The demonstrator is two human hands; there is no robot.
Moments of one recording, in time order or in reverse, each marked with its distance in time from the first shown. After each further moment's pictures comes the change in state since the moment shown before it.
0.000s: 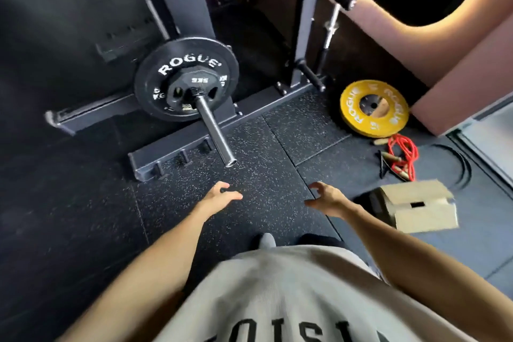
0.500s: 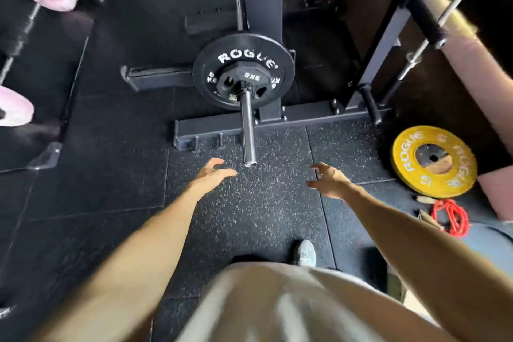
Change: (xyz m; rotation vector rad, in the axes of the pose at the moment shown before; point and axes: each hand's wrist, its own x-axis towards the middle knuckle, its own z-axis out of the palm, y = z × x) left_hand -0.027 0.035 -0.023 -0.271 0.337 -0.045; right_hand 0.073 -0.074 -0.098 -0.165 -0.099 -0.312
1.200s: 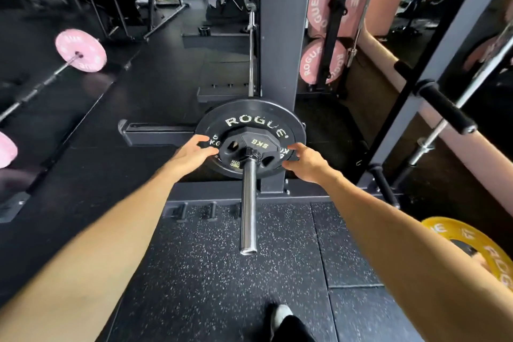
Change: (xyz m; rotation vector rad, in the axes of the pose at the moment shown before) left_hand 0.170 0.086 -0.113 -0.078 0.251 0.311; right_hand 0.180 -0.148 -0.079 -0.041 0.315 -0.296
